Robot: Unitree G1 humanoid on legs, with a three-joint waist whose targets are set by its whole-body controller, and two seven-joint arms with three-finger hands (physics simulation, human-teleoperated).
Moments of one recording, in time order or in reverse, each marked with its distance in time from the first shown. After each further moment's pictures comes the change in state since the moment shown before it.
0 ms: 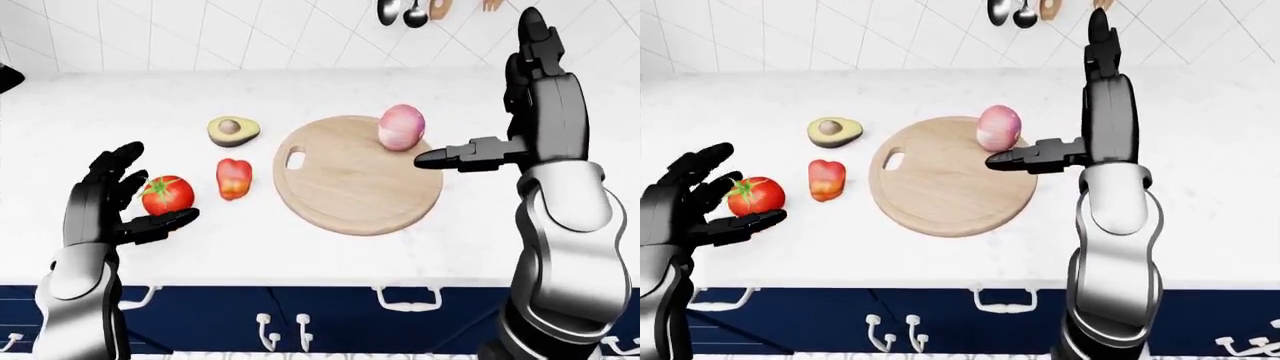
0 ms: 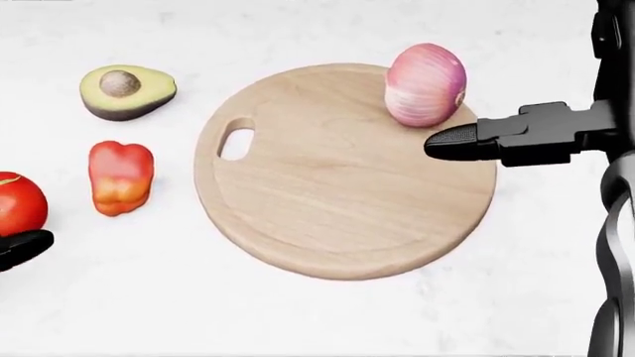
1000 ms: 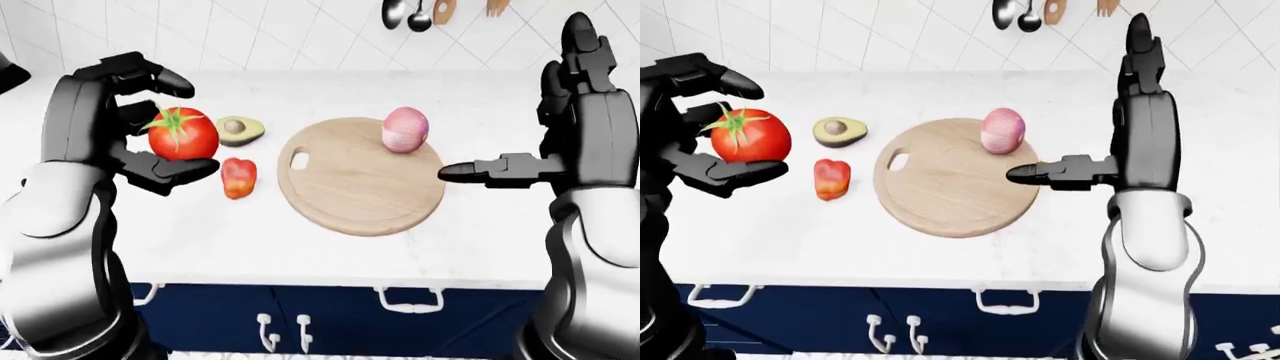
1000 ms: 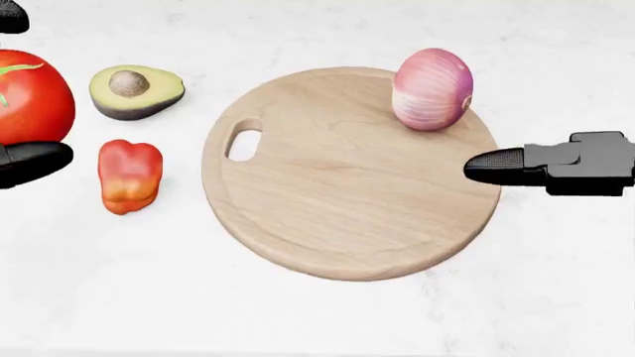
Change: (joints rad) left arm -0.405 0.103 -0.165 -0.242 0.086 0.400 -0.122; right arm 0.089 -0.017 -0.073 -0.147 -0.003 0.038 0.030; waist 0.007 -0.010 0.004
